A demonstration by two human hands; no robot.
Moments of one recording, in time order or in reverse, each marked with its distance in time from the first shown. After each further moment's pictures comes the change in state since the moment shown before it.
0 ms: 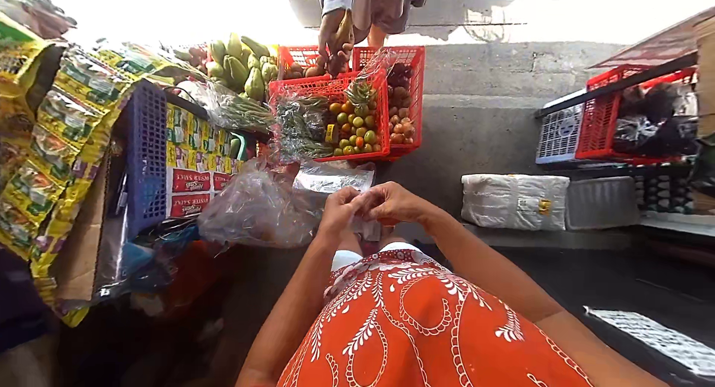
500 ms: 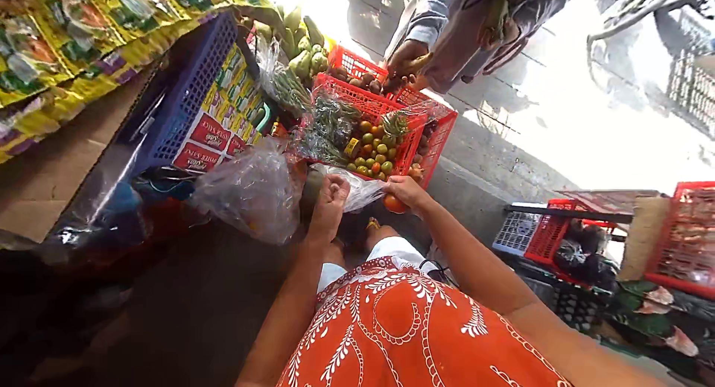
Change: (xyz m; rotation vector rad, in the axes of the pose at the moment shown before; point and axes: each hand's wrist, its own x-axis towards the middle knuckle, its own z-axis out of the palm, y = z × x) left_hand 0.030 -0.034 -0.063 -0.346 0.352 0.207; right_hand 0.117 -0.018 -0.034 -0.316 0.220 0.429
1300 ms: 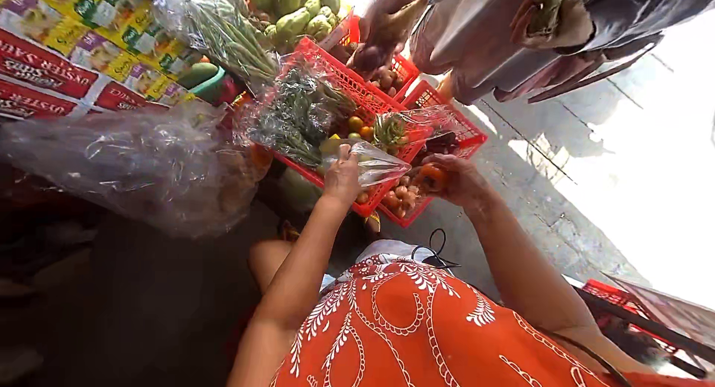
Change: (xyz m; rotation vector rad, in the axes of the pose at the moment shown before) left_hand 0.201 -0.125 0.179 1.217 0.168 -0.061; right_hand 0.169 0.073 -0.250 0.444 -0.361 -0.032
